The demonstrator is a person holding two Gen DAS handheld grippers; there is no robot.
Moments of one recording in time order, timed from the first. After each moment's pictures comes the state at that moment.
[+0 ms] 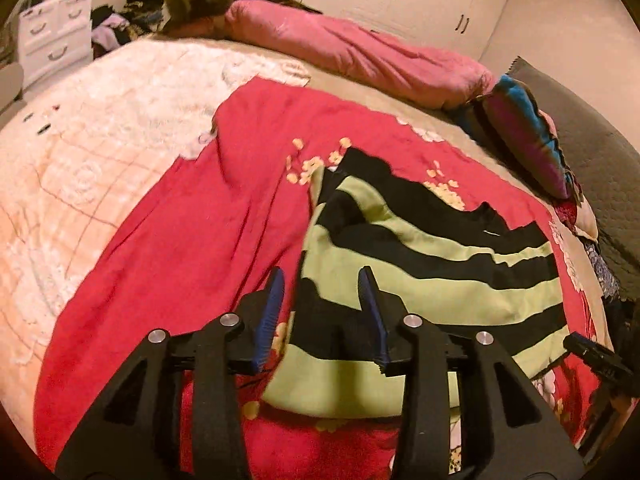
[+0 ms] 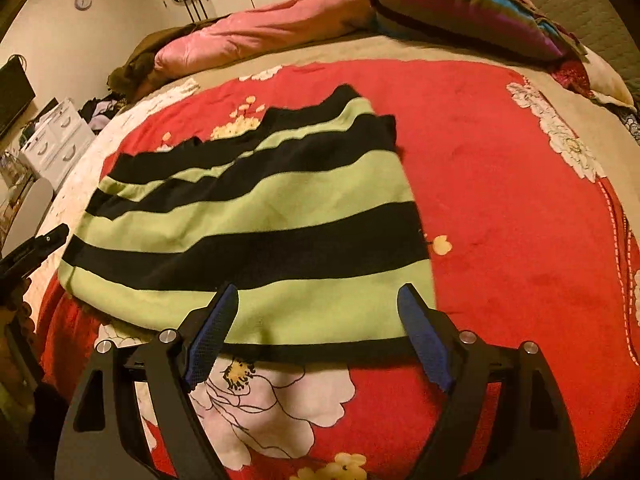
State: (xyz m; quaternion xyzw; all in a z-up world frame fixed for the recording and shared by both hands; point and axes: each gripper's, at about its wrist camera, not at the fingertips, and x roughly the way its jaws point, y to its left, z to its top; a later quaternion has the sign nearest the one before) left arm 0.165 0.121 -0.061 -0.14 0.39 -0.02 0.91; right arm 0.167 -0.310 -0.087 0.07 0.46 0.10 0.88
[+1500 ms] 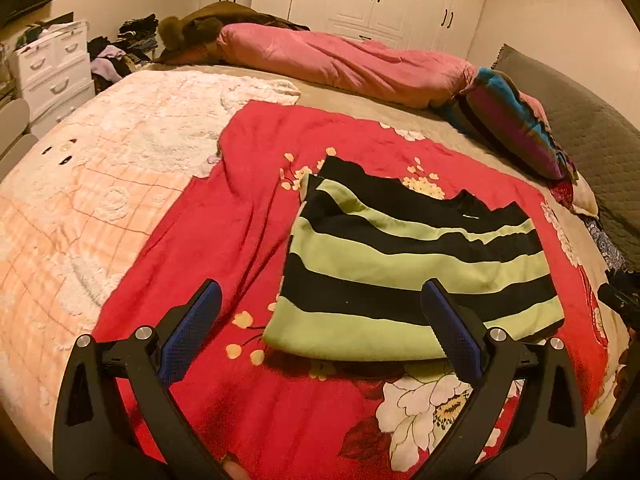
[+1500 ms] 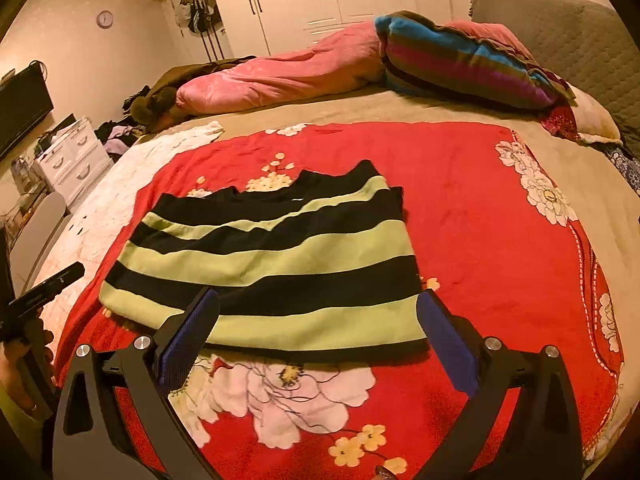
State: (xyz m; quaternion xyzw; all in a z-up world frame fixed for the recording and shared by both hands) left arm 0.118 0.105 -0.026 -0.10 0.38 -0.01 0.92; right arm 0.130 -0.295 -0.016 0.06 0.40 0.11 0.91
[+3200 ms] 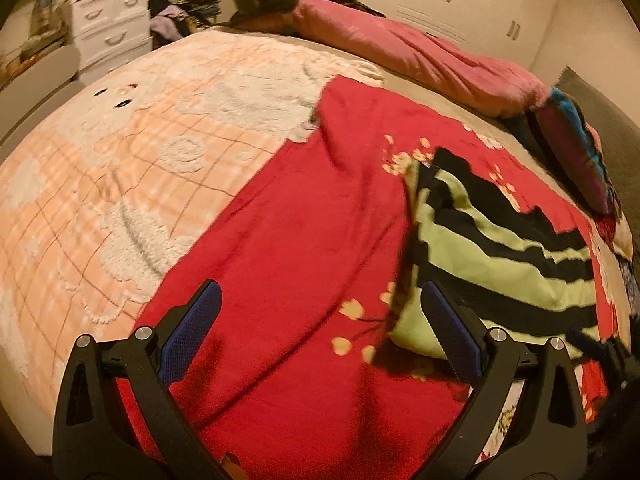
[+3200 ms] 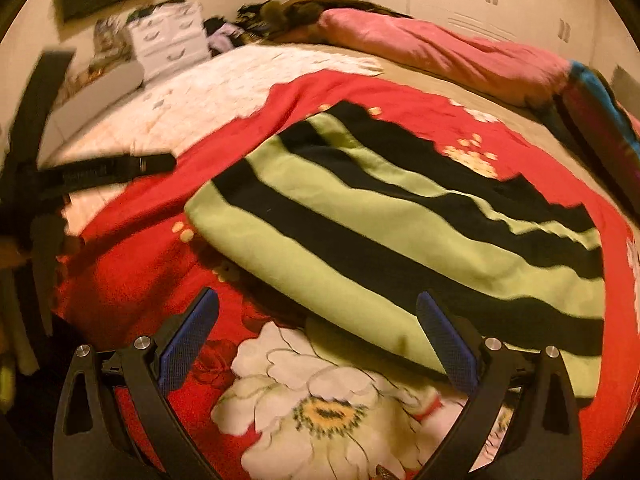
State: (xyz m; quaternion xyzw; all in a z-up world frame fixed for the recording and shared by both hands) left arm 0.118 0.180 -0.064 -0.15 0.40 0.09 0.90; right arm 0.127 -0.072 -0.075 -0.13 0.42 0.27 0.86
